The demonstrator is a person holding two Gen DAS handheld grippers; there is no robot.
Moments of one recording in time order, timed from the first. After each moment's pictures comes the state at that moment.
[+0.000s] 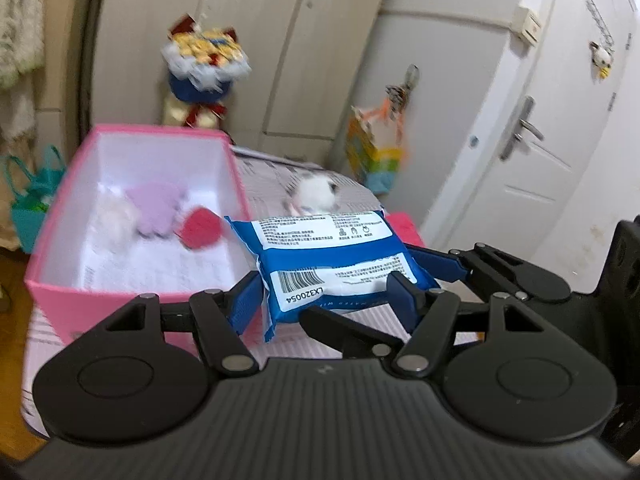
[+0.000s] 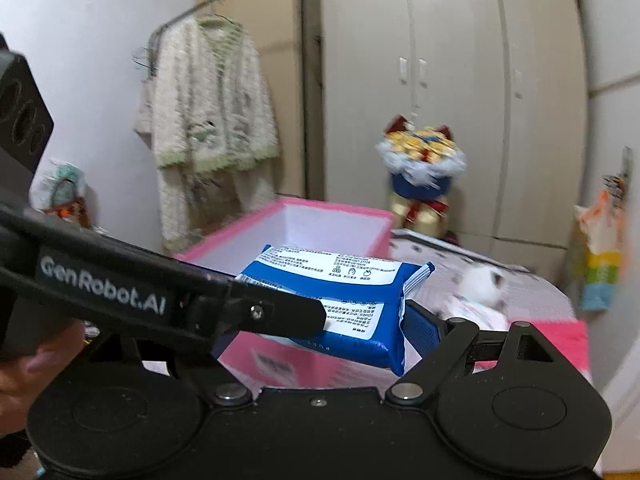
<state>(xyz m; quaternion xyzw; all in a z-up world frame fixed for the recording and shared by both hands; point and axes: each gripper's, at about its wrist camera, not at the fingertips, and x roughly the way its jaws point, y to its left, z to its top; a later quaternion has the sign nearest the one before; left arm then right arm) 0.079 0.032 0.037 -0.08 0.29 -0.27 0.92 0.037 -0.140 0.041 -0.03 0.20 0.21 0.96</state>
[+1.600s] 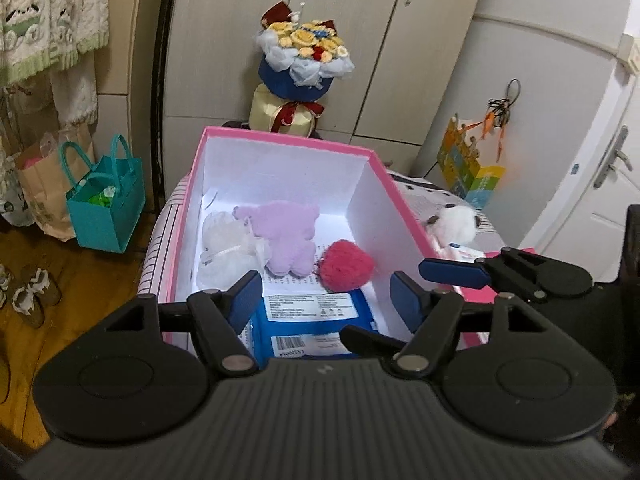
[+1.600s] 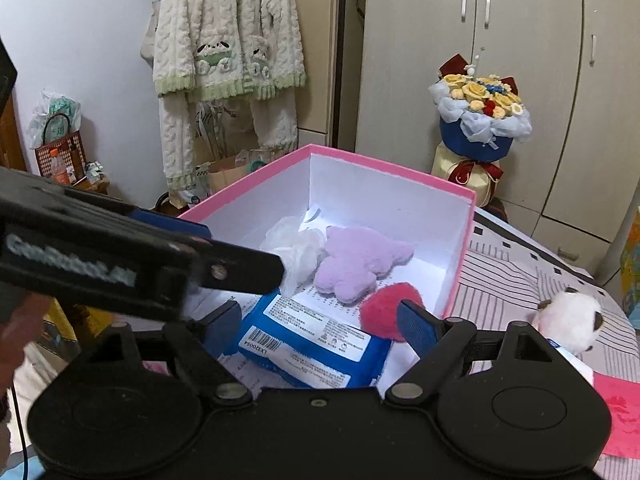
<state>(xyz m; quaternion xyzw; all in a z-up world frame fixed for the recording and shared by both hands) 0.189 0.115 0.011 -0.08 0.32 -0.19 0.93 0.172 -0.055 0.013 -0.09 0.30 0.23 0.92</state>
